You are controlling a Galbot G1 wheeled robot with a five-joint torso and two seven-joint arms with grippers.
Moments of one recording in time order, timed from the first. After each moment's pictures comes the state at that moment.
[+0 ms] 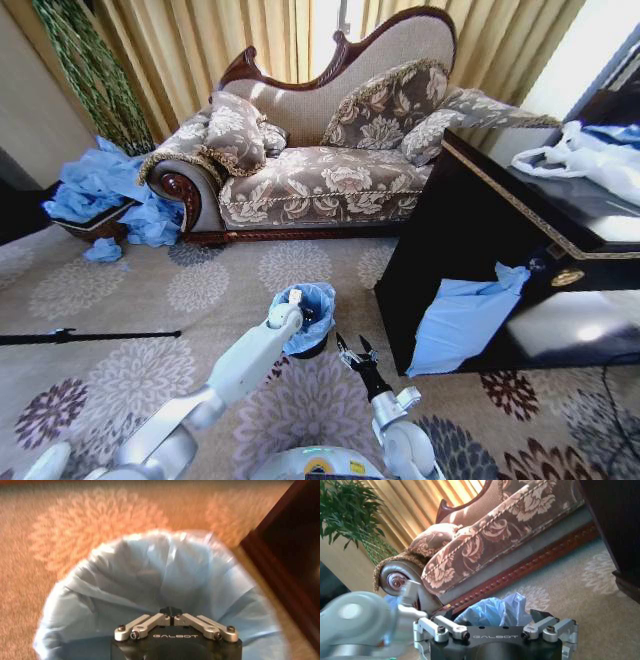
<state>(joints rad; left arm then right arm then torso) 0.65 -1.23 0.14 -1.43 -0.84 0.68 -0.40 -1.50 1.41 0.31 1.81 0.63 0.13 -0.23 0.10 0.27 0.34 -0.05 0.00</state>
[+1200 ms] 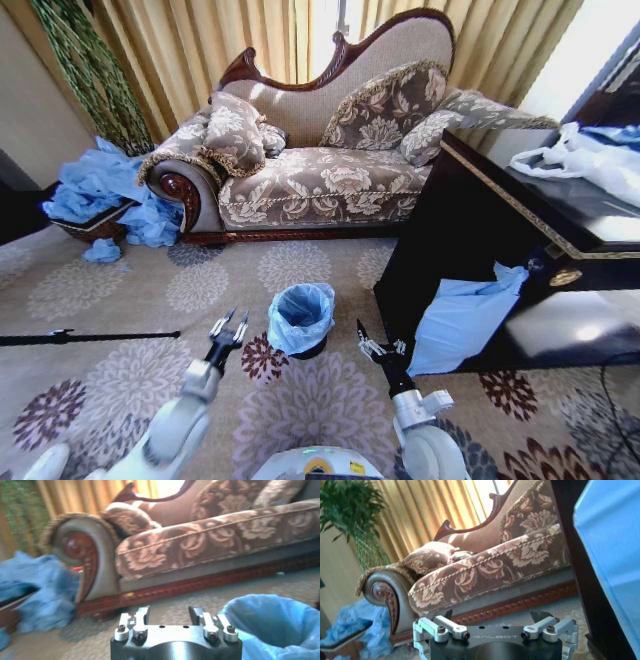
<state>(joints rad) 1.74 -1.09 -0.58 -2.10 -0.22 -0.08 -0.21 -1.62 1.36 0.37 2.06 0.44 0.16 -0.07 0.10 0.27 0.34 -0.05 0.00</state>
